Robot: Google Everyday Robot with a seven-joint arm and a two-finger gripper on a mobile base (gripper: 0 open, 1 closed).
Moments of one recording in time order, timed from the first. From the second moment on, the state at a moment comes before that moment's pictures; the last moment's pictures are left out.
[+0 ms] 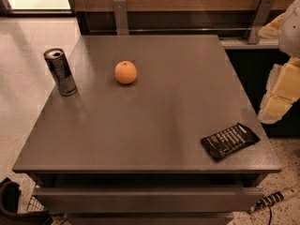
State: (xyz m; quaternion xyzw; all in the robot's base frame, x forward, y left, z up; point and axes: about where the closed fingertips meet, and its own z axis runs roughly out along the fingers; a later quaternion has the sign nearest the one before) arm 0.438 -0.214 0.987 -0.60 0.78 -0.05 0.18
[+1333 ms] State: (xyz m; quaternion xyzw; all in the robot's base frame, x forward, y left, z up) arm 0.446 -0.235 0.913 -0.68 0.66 0.15 0.28
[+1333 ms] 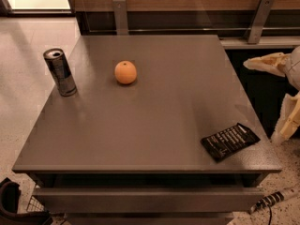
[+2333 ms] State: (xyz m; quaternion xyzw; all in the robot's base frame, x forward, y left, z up) arm 0.445 -0.222 0.866 -0.68 0.61 0.21 0.35
